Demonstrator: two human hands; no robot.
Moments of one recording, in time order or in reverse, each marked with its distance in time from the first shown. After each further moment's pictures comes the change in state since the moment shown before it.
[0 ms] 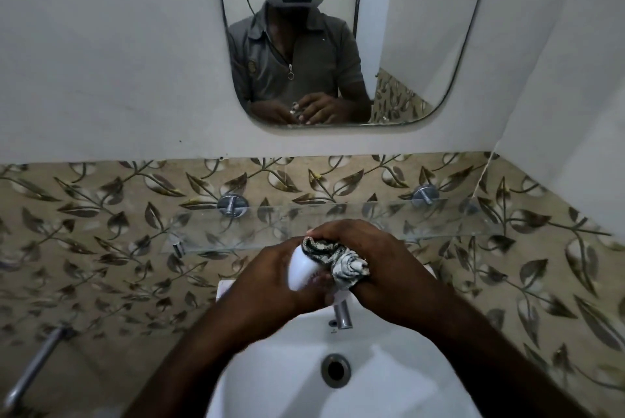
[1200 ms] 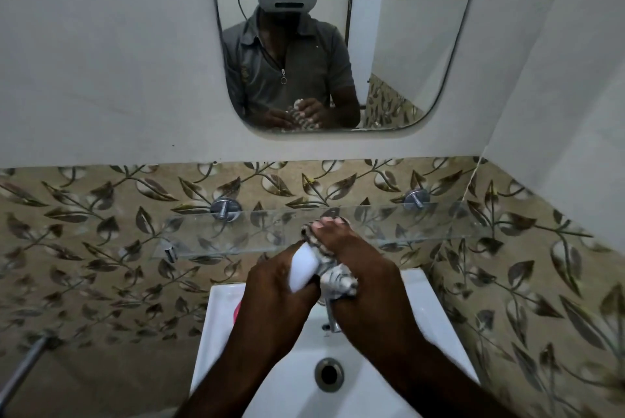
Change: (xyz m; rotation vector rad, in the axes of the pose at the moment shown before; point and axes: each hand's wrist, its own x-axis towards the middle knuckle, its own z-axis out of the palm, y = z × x) left_hand -0.004 -0.001 0.033 0.088 0.320 0.229; right_hand -0.014 -0.018 0.038 0.006 0.365 0.129
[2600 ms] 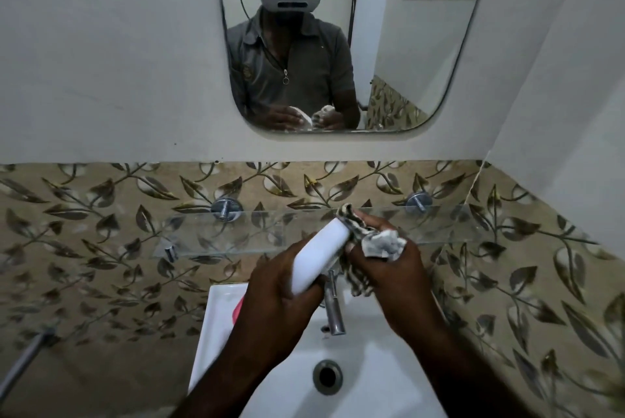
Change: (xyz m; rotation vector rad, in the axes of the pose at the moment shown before) left_hand -0.001 -0.002 -0.002 -0.047 0.061 -0.030; right_hand 0.017 0.036 -0.010 0.627 0.144 0.496
